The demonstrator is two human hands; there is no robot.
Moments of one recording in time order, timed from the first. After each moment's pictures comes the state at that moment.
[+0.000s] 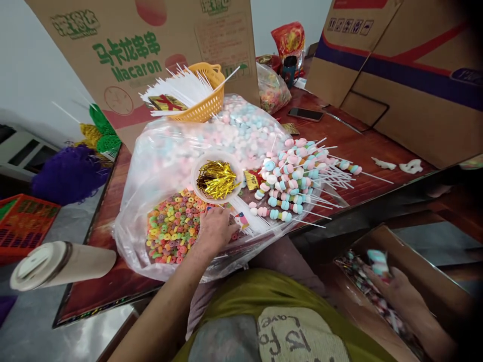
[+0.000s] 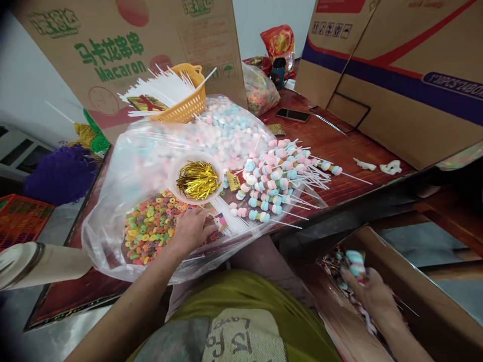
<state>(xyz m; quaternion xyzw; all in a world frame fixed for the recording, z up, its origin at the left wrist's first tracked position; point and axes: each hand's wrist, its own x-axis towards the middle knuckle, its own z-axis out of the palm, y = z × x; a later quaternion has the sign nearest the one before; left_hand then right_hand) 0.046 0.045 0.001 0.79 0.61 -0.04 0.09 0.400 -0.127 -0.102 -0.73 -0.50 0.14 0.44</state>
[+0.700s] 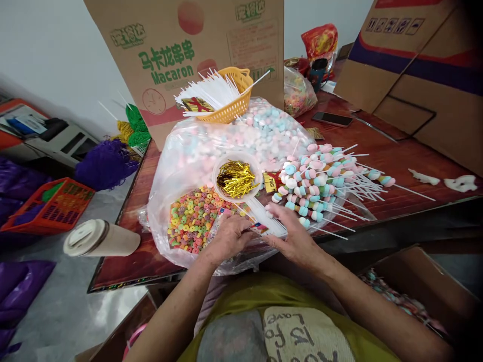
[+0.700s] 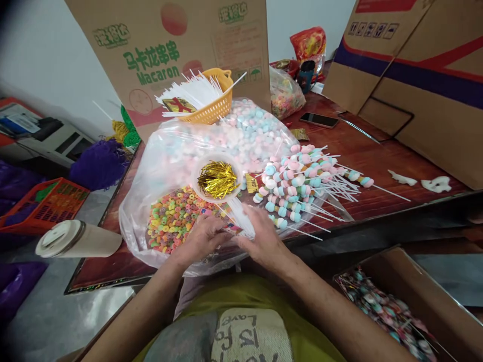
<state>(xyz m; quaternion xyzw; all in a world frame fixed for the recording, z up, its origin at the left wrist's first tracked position) 0.021 0.024 0.004 0.84 0.47 0.11 0.25 0.213 0.002 -0.023 -0.45 -0.76 0.24 0.40</state>
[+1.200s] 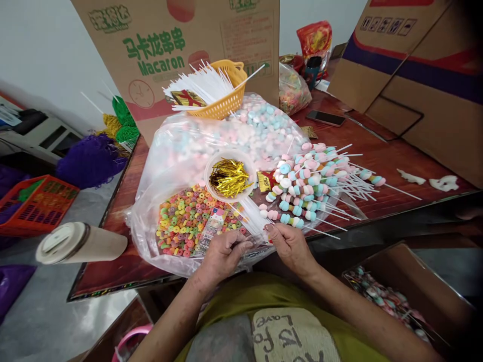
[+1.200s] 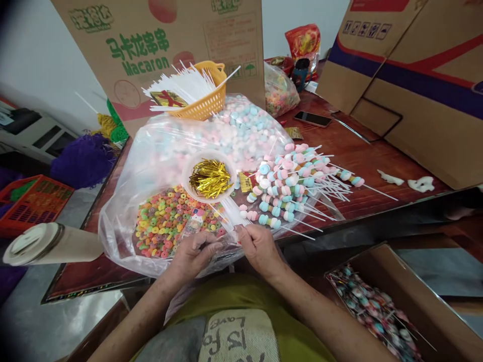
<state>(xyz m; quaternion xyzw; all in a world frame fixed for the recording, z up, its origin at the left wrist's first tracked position) 0.021 -0.008 -0.012 0.80 0.47 0.27 0.27 0.210 -0.007 -0.033 -0.51 -0.68 0.31 0.43</state>
